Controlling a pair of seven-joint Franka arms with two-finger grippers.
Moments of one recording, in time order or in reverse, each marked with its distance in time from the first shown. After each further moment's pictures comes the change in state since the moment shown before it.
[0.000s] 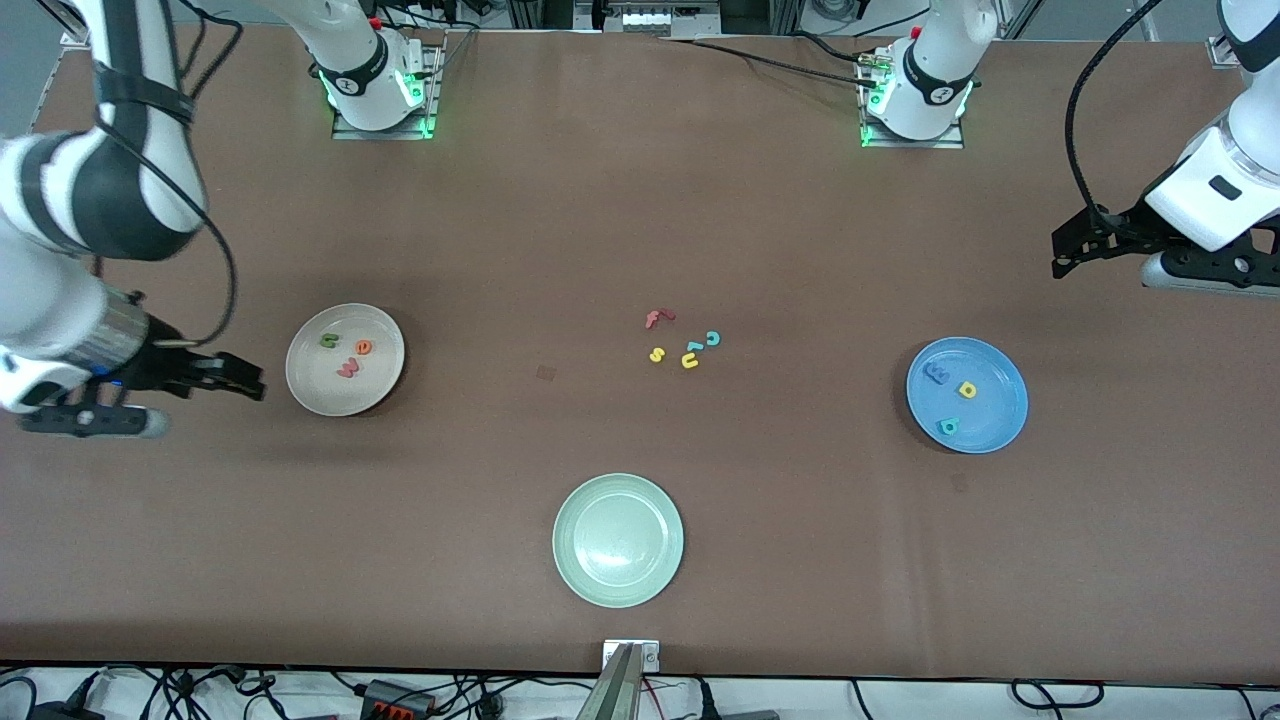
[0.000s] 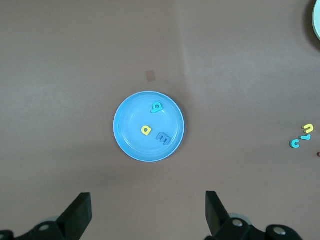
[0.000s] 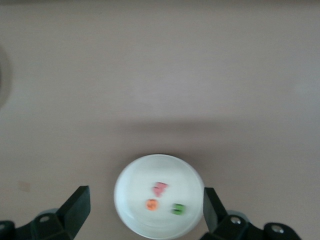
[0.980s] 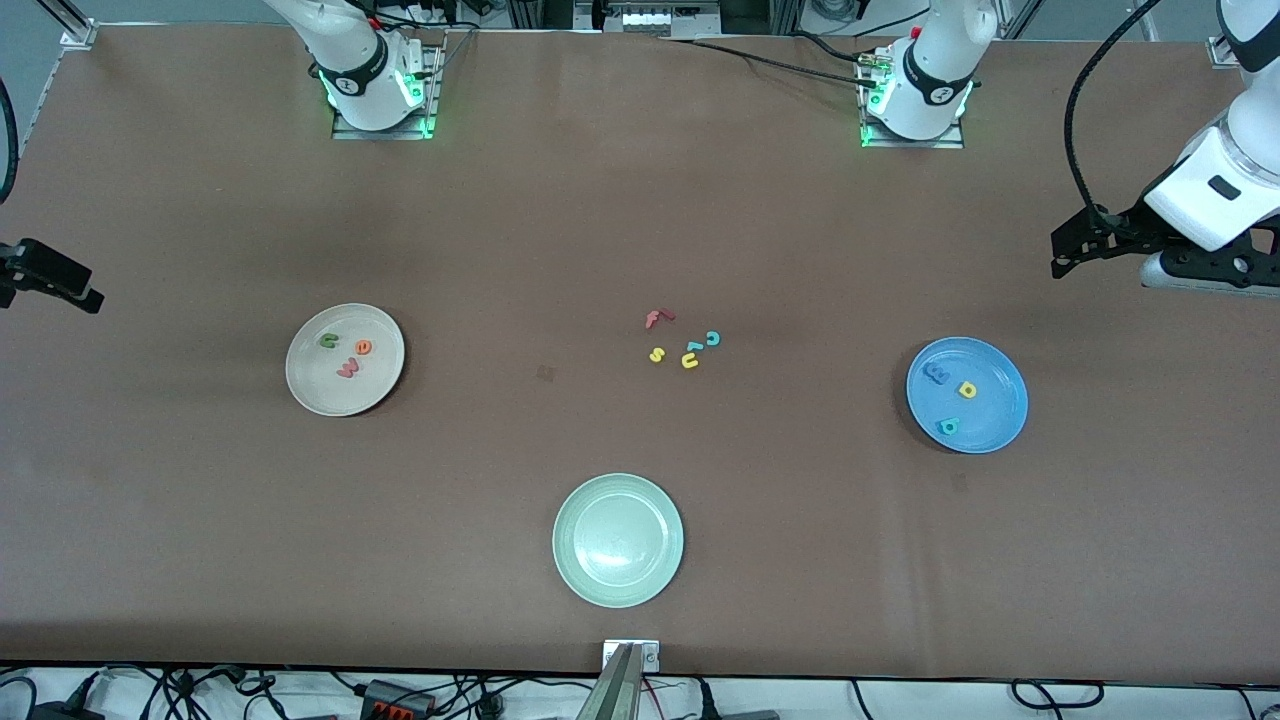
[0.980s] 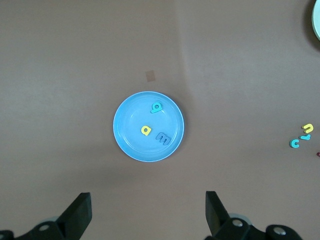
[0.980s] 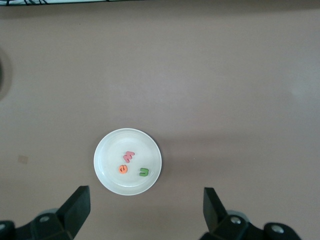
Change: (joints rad) left arm 0.000 0.000 -0.001 0.000 0.000 0.000 0.000; right arm -0.250 -0.199 0.170 0.038 -0.071 -0.220 -0.042
